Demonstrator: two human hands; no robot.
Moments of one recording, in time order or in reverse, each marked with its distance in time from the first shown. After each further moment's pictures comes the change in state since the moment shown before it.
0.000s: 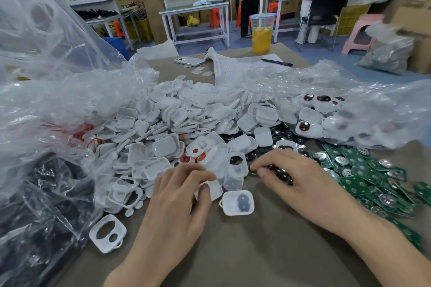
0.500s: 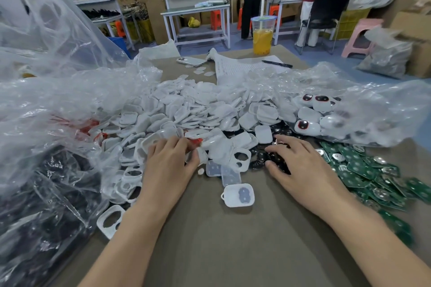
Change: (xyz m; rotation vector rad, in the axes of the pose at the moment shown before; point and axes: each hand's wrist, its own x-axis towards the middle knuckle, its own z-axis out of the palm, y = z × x) left_hand 0.052 -0.037 0.011 0.242 0.042 -0.161; right_hand 0.008 0.012 0.005 -0.433 -0.041 0.307
